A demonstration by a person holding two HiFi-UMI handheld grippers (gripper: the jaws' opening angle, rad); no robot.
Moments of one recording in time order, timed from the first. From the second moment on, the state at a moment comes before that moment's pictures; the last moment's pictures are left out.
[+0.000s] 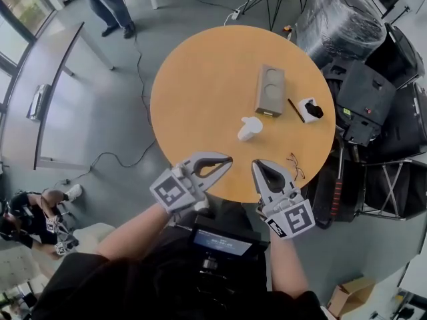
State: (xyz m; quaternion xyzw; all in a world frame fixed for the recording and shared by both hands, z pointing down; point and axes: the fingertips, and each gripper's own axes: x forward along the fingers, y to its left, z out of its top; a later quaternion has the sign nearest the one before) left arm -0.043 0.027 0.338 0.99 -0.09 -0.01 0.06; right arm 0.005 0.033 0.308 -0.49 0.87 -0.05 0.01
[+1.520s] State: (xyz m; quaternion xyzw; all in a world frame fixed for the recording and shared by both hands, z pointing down) left arm 0.111 -0.133 0.720 0.98 -0.16 0.11 0.07; right arm 0.119 -0.111 0.587 -0.52 0.85 -0.12 -0.01
